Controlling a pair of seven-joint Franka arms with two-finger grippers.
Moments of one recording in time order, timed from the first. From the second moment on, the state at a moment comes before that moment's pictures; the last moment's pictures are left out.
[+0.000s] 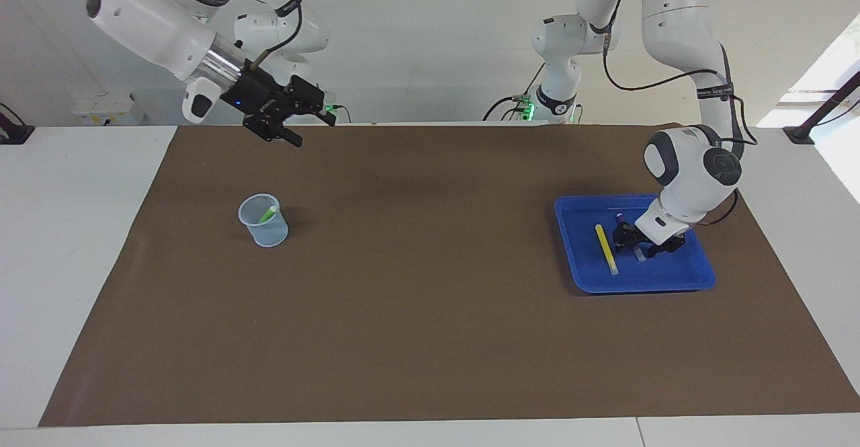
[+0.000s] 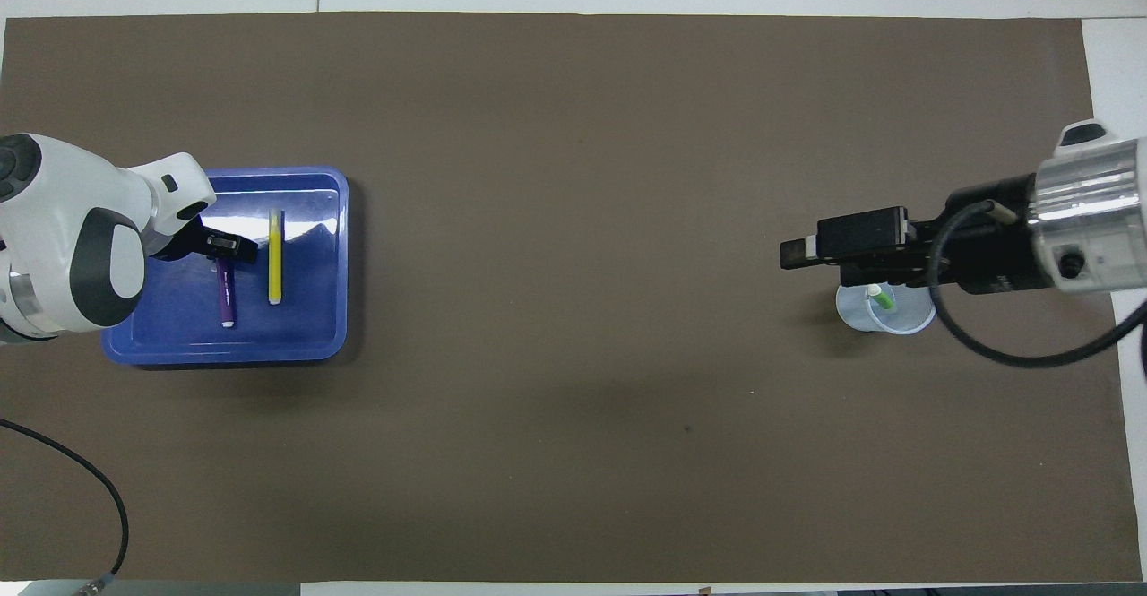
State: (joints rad) left arm 0.02 0.30 0.01 -2.02 -0.03 2.29 0.33; right arm 0.09 -0.14 0.01 -1.89 0.70 1.75 0.10
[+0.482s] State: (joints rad) left arm 0.02 0.30 0.01 -2.02 -0.02 2.28 0.34; right arm 0.22 -0.16 0.02 -1.93 0.76 1.90 0.35
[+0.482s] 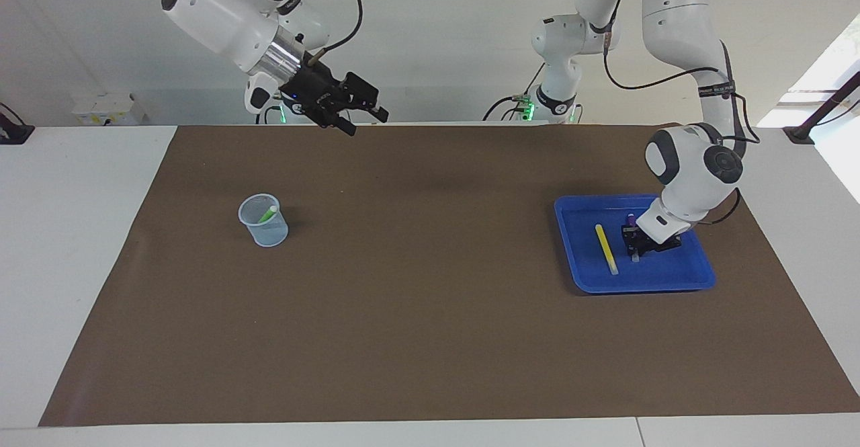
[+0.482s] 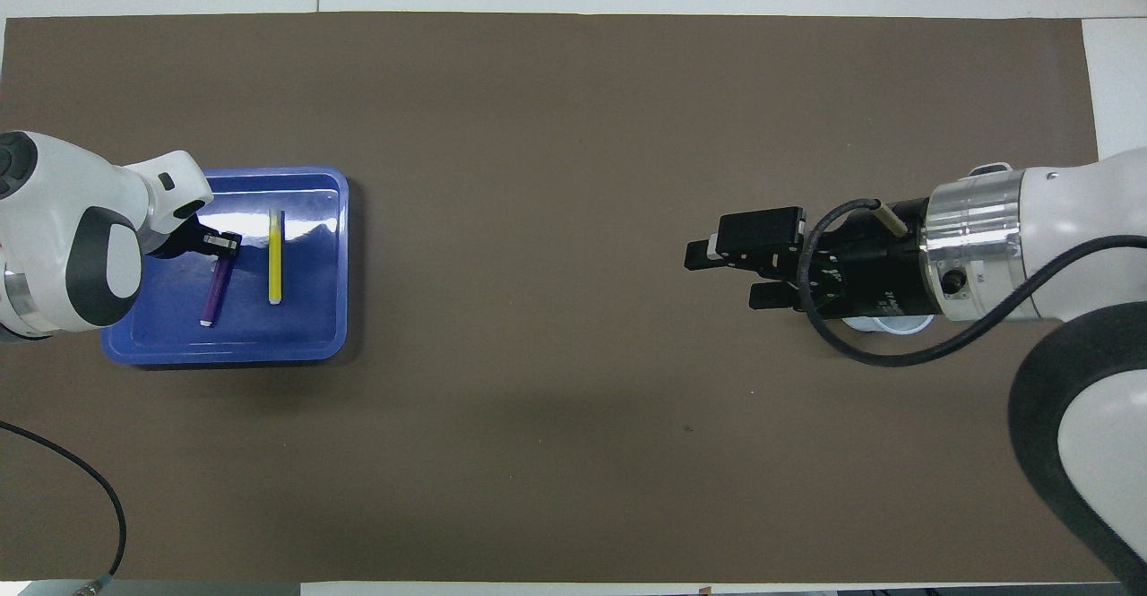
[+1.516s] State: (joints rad) left arm -0.15 0.23 -0.01 -1.64 -0.33 1.61 -0.64; right arm 0.35 -0.16 0.02 -1.97 0.76 2.09 0.54
